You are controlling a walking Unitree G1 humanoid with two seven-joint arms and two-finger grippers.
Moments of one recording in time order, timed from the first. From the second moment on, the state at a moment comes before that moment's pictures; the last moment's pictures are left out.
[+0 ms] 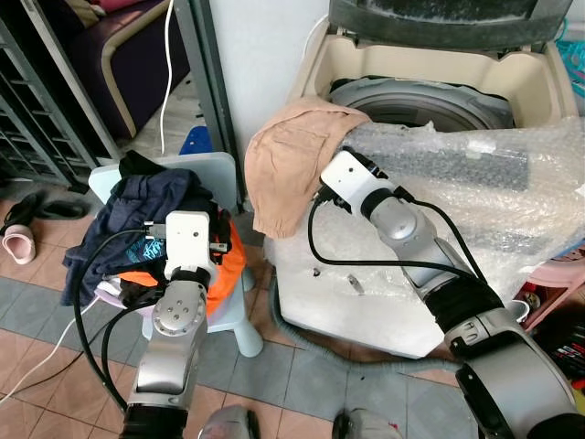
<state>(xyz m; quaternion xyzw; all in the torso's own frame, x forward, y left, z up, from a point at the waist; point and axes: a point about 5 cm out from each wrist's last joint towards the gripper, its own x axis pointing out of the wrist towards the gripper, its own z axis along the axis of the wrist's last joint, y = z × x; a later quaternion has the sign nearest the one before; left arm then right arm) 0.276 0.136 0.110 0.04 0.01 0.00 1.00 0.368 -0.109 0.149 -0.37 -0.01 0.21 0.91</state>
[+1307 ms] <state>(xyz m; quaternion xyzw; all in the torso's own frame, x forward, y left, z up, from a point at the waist) 0.280 0.133 0.115 0.04 0.00 0.00 1.00 0.376 -0.071 0.168 -0.33 -0.10 0.23 0.91</state>
